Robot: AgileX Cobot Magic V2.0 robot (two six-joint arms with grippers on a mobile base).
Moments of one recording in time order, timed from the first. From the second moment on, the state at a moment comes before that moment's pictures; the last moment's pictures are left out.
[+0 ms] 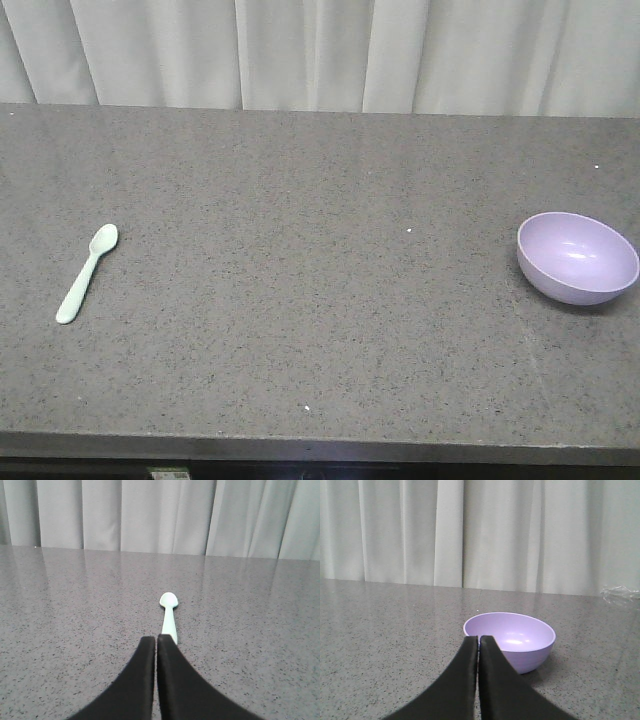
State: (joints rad) left arm 0.00 -0.01 0.03 0.02 0.14 -0.02; right arm 0.03 -0.01 0.03 0.13 0.01 -0.15
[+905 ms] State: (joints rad) left arm 0.00 -0.01 0.03 0.02 0.14 -0.02; right arm 0.03 -0.01 0.03 0.13 0.01 -0.15
